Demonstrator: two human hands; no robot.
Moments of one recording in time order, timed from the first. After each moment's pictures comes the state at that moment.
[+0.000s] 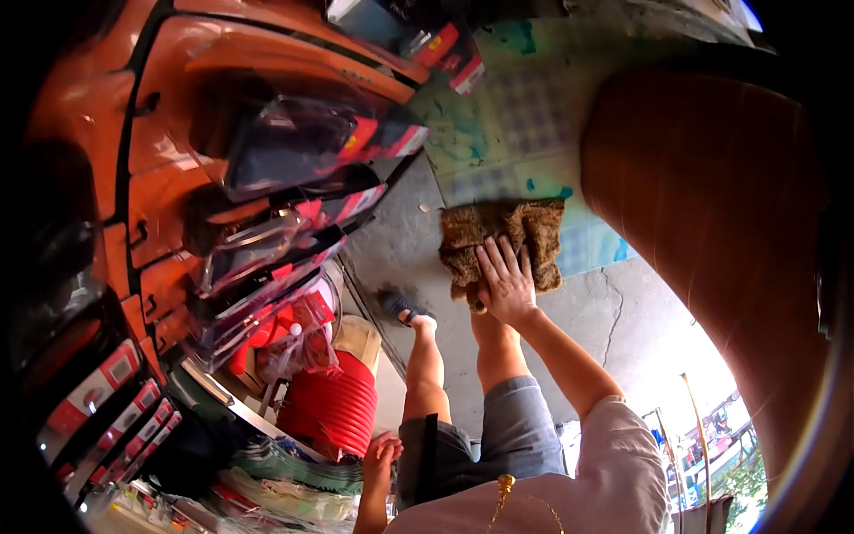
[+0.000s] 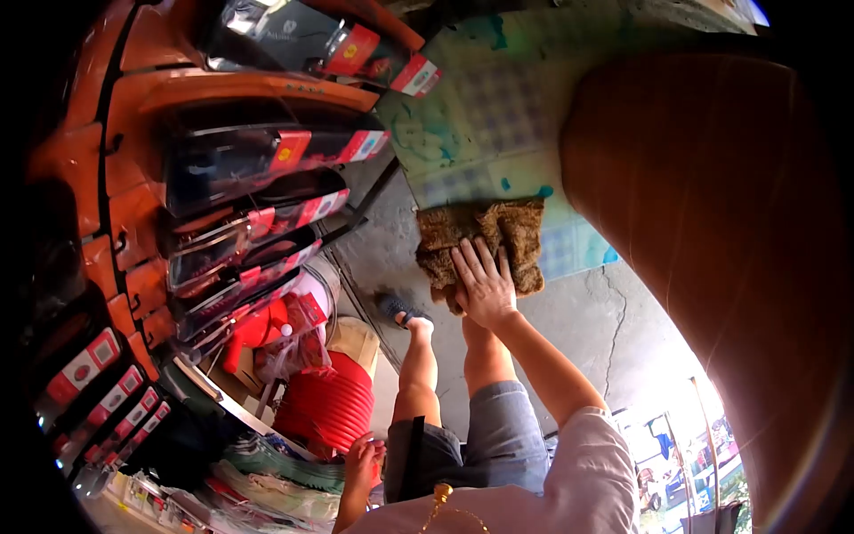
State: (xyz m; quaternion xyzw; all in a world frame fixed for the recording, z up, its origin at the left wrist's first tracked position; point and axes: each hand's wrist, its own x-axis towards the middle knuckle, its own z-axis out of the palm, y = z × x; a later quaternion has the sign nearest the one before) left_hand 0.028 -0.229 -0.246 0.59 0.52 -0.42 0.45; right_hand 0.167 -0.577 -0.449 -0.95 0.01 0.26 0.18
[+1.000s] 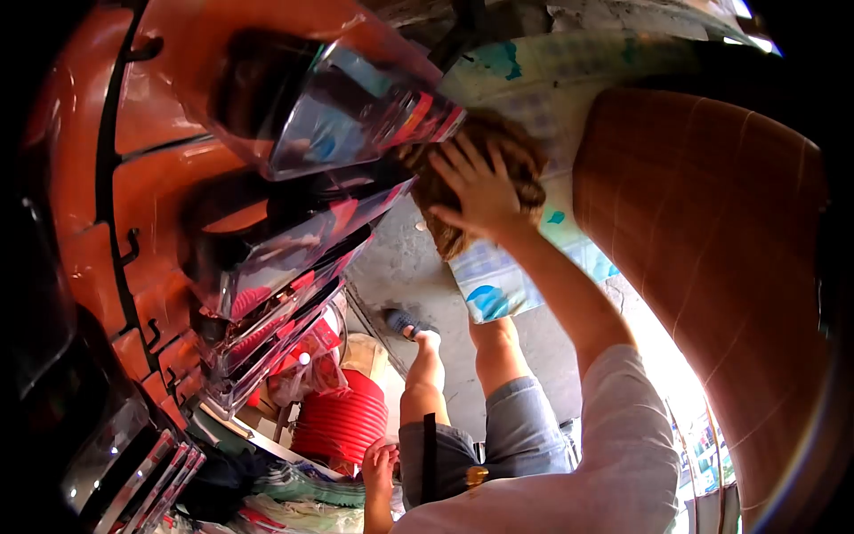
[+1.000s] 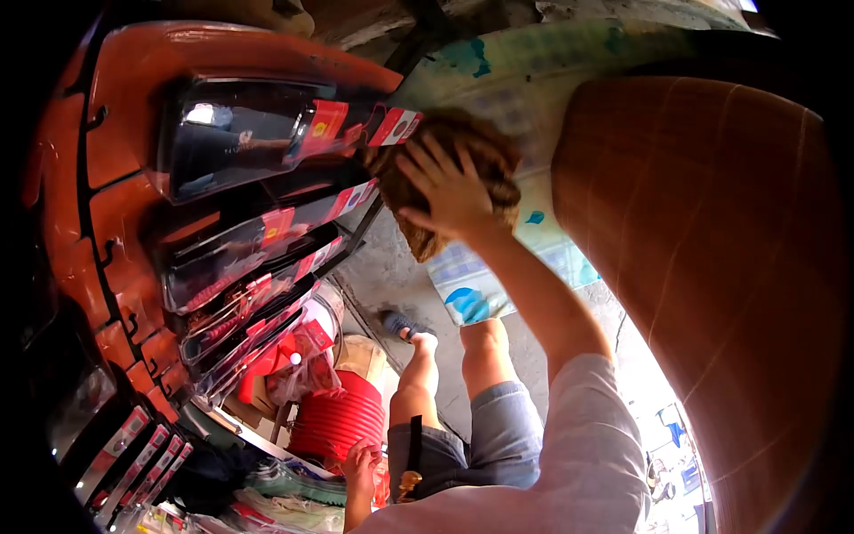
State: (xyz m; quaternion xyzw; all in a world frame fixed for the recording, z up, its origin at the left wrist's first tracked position) left_hand 0.075 -0.234 -0.259 0.59 0.54 -0.37 0.46; right_hand 0.351 -0.626 -0.480 -0.98 -0.04 0.10 0.18
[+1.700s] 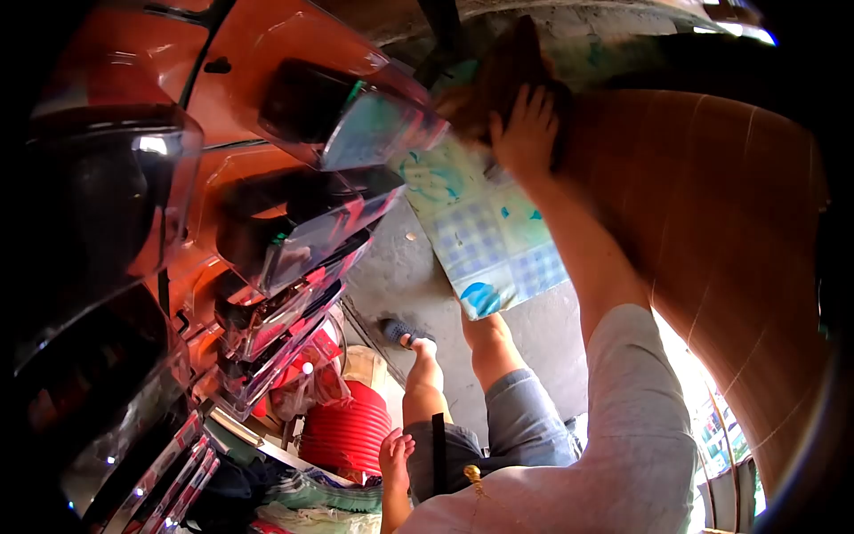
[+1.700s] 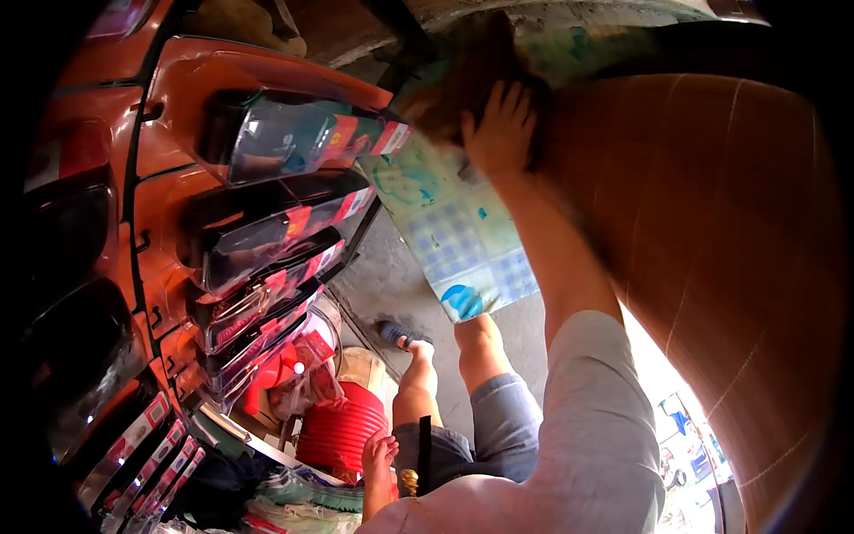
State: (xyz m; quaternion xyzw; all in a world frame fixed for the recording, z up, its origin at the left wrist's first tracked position) left_hand 0.077 -0.245 -0.276 0.57 0.52 -0.40 0.49; right_hand 0.389 -0.710 -0.493 -0.97 0.26 -0.04 -0.03
